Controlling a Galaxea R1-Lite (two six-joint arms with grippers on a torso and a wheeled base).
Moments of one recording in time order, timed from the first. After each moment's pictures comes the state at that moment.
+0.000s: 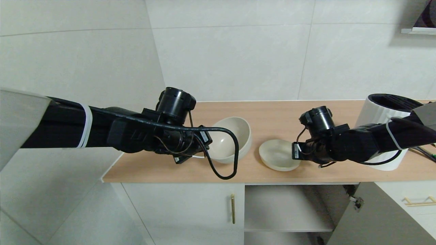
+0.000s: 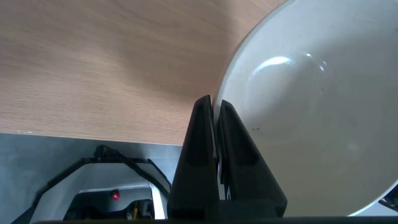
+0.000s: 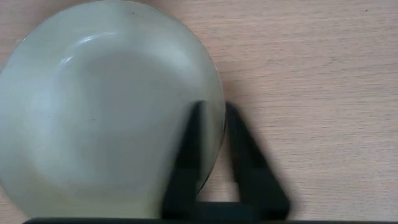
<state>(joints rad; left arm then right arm) -0.48 1.99 -1.37 0.12 0.01 -0.87 0.41 2.05 -1.27 -0.04 -0.30 0.35</state>
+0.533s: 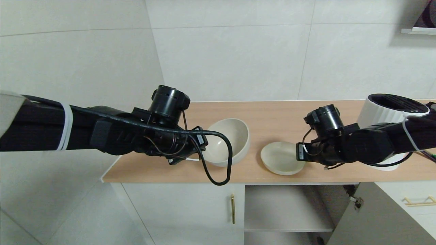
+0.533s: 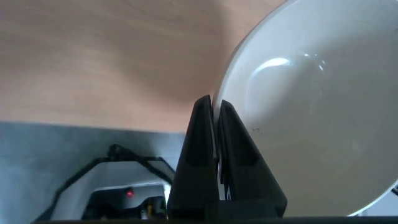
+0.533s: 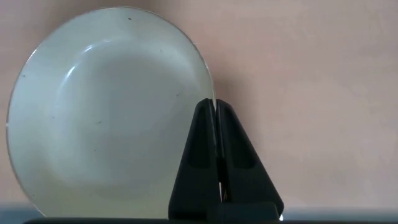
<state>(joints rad) -0.48 1.92 -1.32 0.13 0.01 -0.80 0.41 1.98 -1.20 -0.03 -0.28 0.35</state>
